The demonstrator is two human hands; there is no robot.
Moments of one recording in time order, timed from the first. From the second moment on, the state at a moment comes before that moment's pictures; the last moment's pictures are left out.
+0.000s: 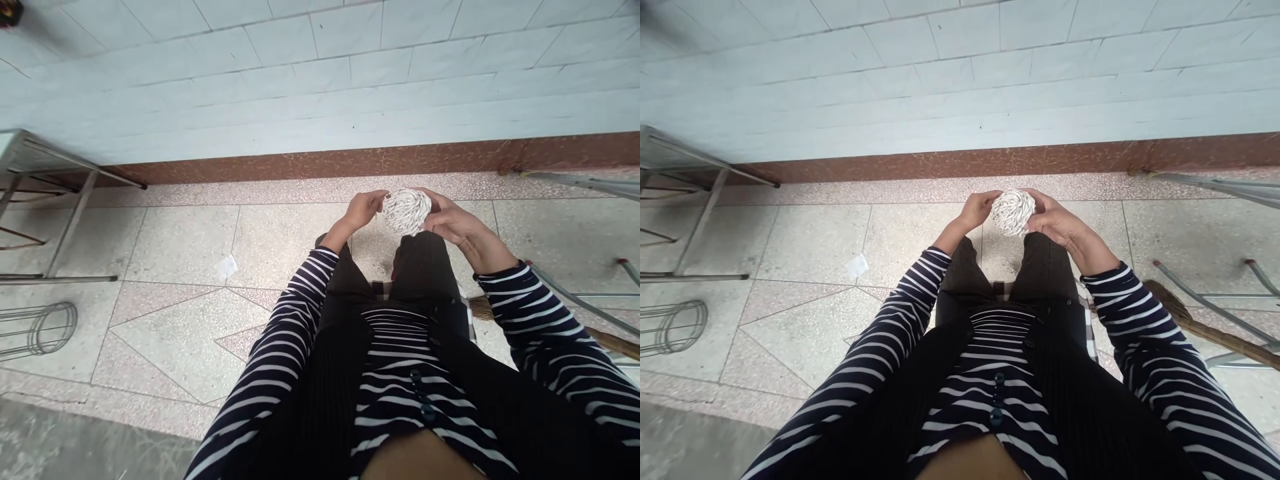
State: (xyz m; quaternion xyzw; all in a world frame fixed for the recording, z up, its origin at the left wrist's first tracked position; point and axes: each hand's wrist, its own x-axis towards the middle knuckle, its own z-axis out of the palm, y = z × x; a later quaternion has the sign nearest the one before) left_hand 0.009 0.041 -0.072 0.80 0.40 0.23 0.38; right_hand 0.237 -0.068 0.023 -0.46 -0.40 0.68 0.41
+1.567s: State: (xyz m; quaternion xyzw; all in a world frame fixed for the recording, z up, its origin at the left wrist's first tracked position) left_hand 0.002 0.002 -0.053 0.75 0.34 0.14 0.55; right_hand 0.240 -0.025 0.017 -0.52 -0.45 0.64 0.35
